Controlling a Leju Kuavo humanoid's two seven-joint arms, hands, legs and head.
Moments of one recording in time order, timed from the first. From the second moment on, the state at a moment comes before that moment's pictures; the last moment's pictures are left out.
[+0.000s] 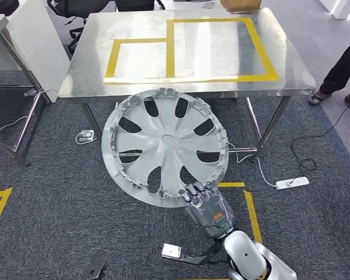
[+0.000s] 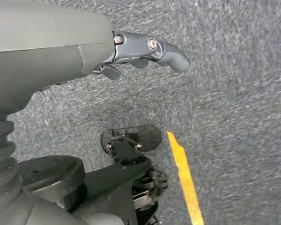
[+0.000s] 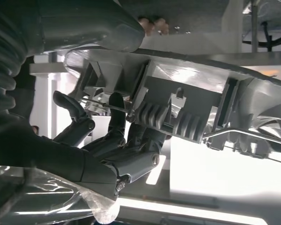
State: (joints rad) left arm -0.10 -0.13 0.26 -0.22 -0.53 0.24 -0.43; right arm -0.26 -0.11 0.90 -1.52 1.40 -0.37 0.11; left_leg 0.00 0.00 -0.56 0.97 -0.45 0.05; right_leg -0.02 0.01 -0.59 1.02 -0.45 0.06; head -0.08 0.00
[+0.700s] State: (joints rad) left arm -0.10 -0.13 0.27 -0.22 -0.55 0.25 -0.42; right arm -0.26 -0.11 0.90 -1.52 1.40 -0.37 0.11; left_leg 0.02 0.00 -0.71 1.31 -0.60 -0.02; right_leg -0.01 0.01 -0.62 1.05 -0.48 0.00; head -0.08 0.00
